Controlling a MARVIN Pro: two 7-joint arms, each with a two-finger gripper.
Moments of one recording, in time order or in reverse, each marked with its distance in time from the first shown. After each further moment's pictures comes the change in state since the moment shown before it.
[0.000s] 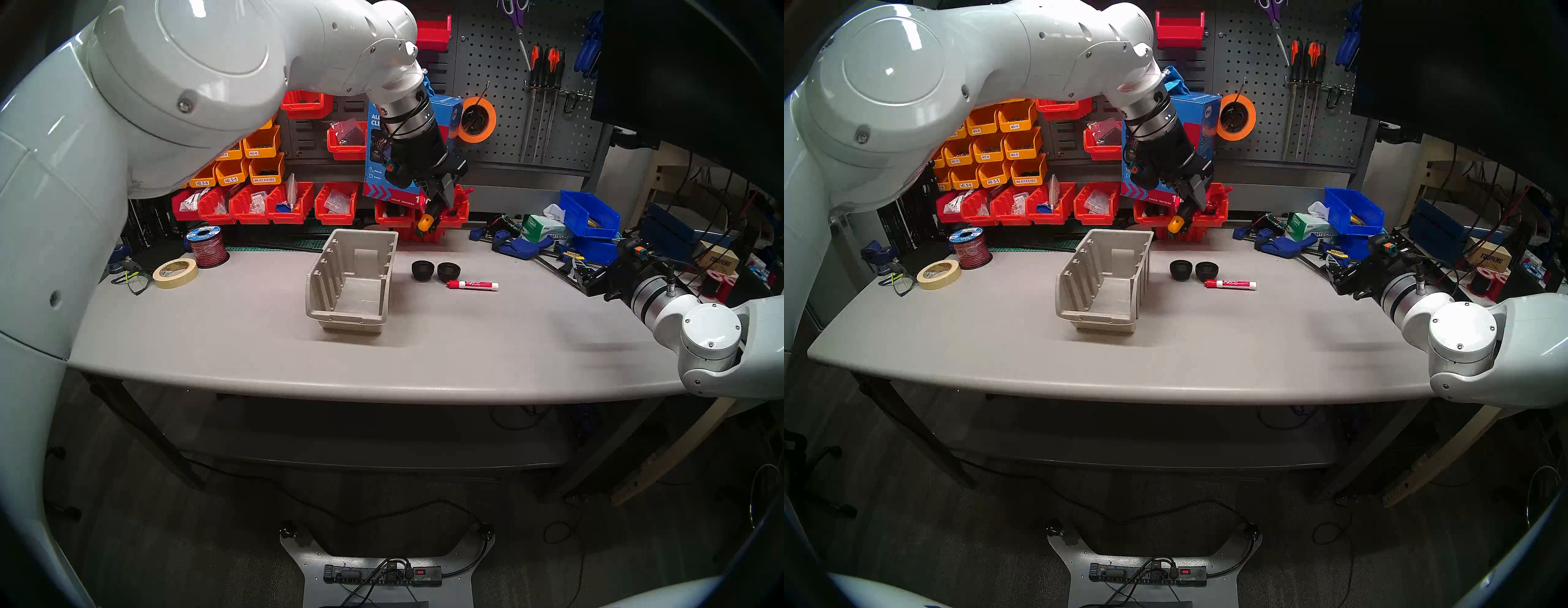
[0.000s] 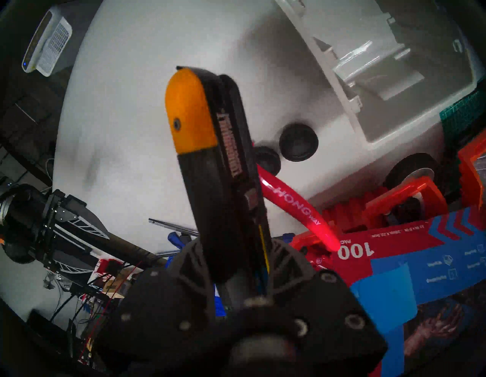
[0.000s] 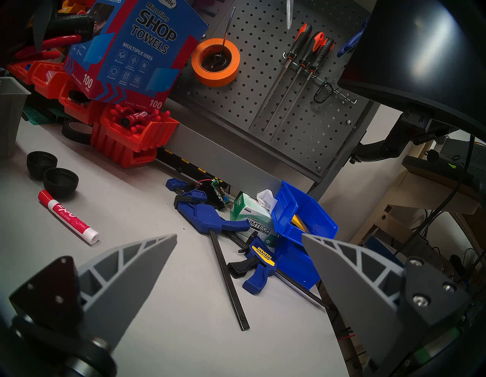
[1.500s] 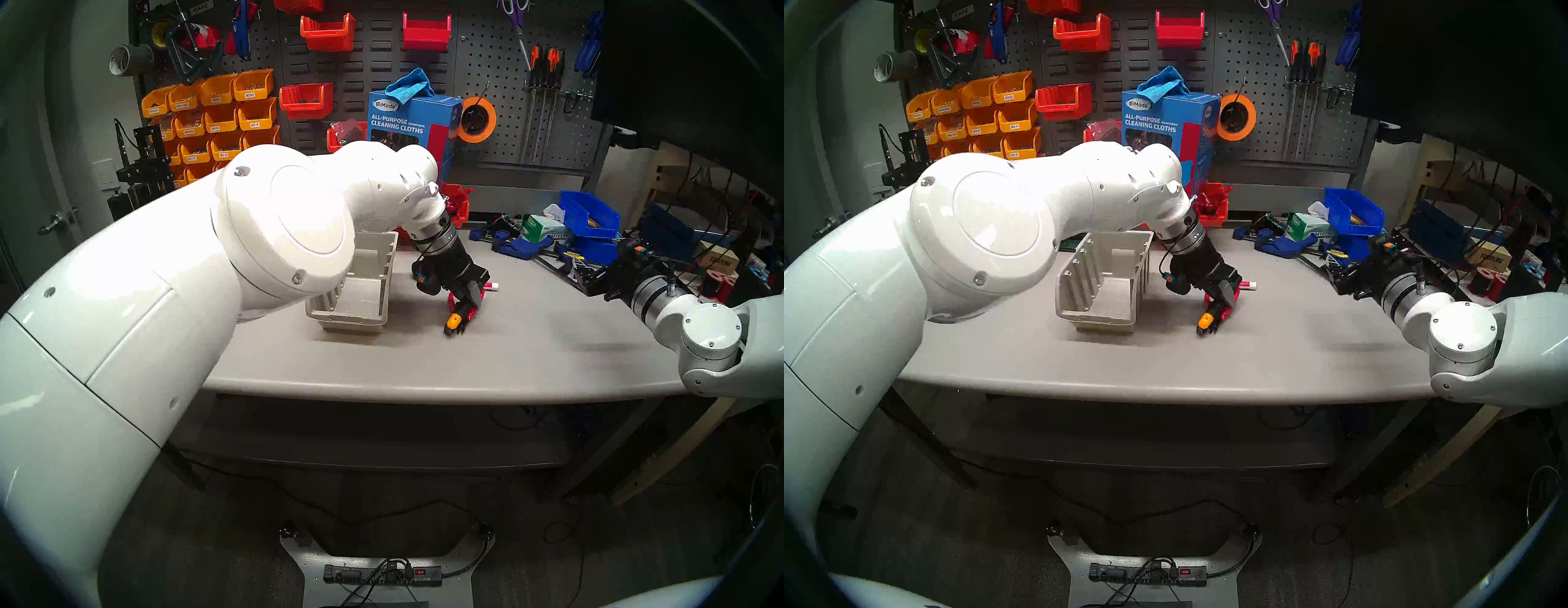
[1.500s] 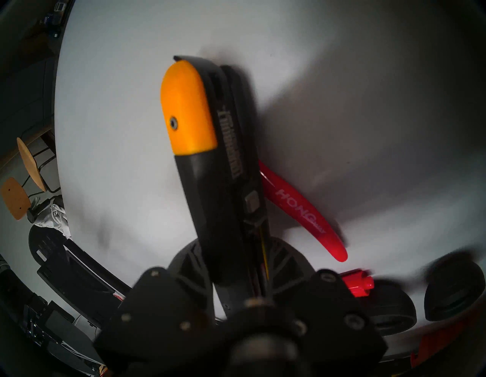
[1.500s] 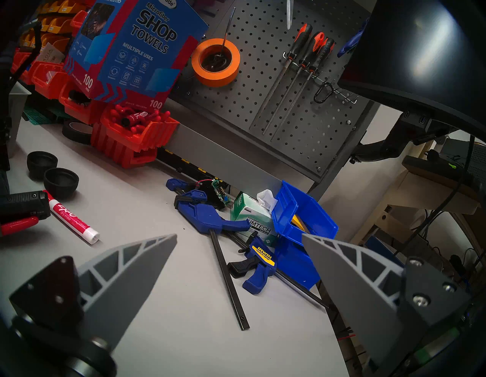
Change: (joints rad) left arm 0.373 -0.100 -0.010 0.144 0.003 0.068 0.023; right arm 0.000 -0.008 -0.004 -0.001 0.005 -0.007 -0.001
